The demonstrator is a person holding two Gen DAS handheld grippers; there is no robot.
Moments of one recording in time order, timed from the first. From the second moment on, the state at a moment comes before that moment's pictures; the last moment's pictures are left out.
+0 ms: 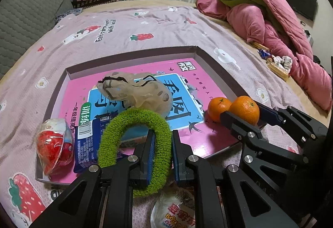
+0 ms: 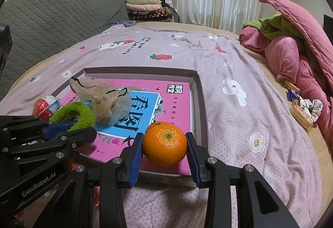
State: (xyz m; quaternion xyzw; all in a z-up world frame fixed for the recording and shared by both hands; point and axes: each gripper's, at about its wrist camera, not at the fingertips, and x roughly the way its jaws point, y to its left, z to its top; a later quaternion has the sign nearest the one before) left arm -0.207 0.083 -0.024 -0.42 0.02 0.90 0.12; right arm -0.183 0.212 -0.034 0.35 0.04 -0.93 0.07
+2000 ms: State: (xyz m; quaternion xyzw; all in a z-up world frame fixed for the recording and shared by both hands) left arm -0.210 0.067 -0.027 -0.45 0.01 0.88 0.13; right arm -0.184 0.221 -0.036 0.37 0.04 -0.93 0.06
